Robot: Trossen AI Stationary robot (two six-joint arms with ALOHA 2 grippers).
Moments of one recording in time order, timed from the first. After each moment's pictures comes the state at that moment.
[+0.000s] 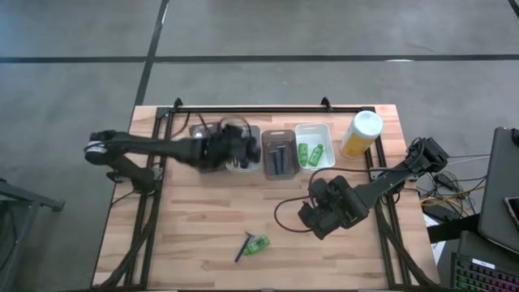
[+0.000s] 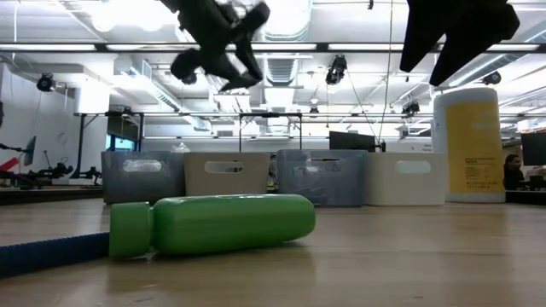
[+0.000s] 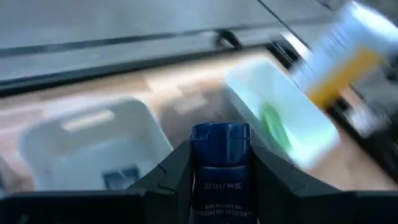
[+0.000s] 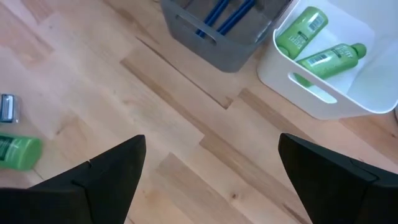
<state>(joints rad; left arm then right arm) -0.01 1.46 1.16 -0.36 -0.66 -0.89 0.54 1.59 1.30 -1.17 0.58 1.40</state>
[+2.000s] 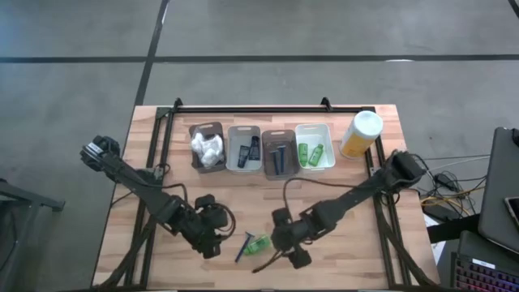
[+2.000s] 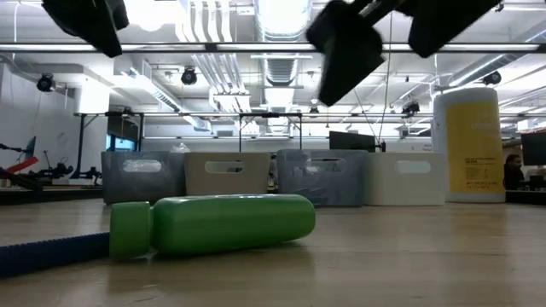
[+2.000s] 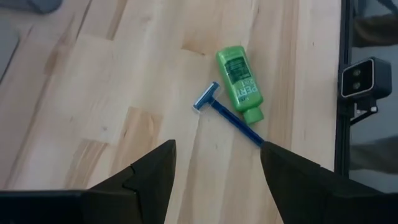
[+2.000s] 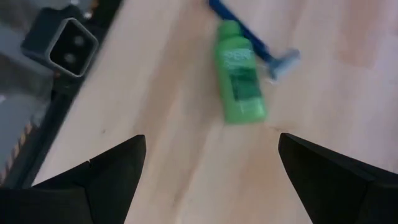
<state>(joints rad) -0.63 1.45 1.16 -0.70 -0.32 -0.81 0.48 1.86 1.36 -0.49 0.03 0.16</state>
